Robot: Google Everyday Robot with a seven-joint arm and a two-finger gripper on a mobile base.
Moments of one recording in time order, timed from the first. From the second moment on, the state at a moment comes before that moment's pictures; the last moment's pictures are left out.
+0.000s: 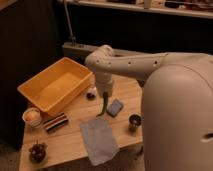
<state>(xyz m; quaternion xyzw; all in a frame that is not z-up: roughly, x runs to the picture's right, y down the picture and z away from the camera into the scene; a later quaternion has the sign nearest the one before) 0.021 0.026 0.781 -0.18 0.24 0.66 0.69</state>
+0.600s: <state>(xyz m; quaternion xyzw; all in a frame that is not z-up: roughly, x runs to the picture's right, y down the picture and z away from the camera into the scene) 0.115 0.086 0.803 -0.17 0.31 0.70 0.62</state>
